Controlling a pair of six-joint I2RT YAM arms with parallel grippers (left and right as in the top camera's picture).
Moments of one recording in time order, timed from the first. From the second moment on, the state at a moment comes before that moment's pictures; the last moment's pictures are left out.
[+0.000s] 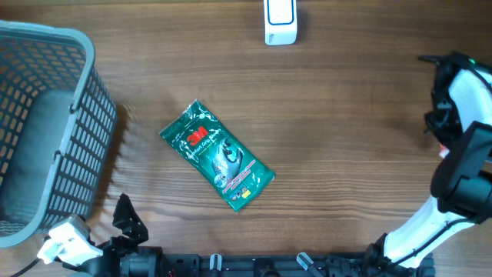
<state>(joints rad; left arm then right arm) -0.05 0.01 0.81 -1.15 -0.28 -0.44 -0.38 1.98 1.43 -1.15 0.58 0.95</state>
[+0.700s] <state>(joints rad) -0.05 0.01 0.81 -1.15 -0.28 -0.44 -0.17 1.65 1.39 -1.09 0.09 0.87</state>
